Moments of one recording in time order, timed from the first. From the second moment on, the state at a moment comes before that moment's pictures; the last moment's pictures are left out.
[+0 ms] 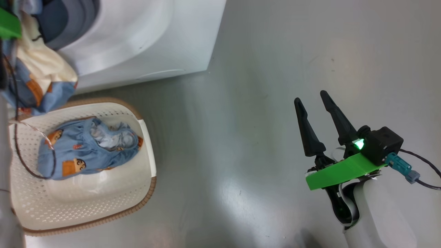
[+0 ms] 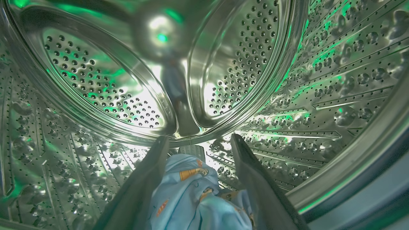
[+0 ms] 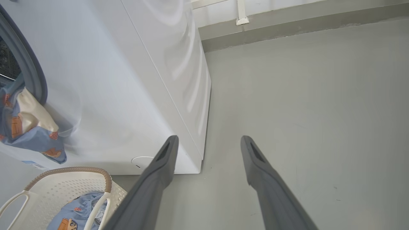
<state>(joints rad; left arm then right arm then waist) -1.19 0.27 -0.09 0.83 -0.31 -0.12 -0.26 -0.37 -0.05 0.12 0.18 0.28 0.13 -0.26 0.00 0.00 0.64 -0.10</state>
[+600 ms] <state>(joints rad) -0.95 0.24 -0.05 0.67 -0.35 -0.13 -0.26 -0.37 -0.06 0.11 0.20 0.28 0.13 -0.26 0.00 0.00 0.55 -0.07</state>
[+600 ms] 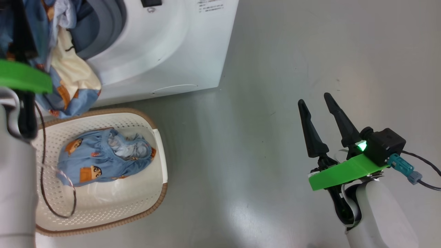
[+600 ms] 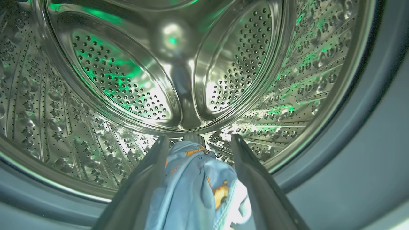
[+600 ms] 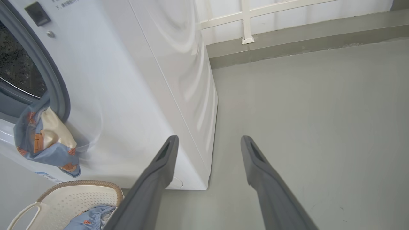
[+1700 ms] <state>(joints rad) -0.27 0.07 0.14 0.21 -0.25 -0.12 -0.26 -0.35 -0.06 0.10 0.20 0.25 0.13 -0.26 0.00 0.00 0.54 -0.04</state>
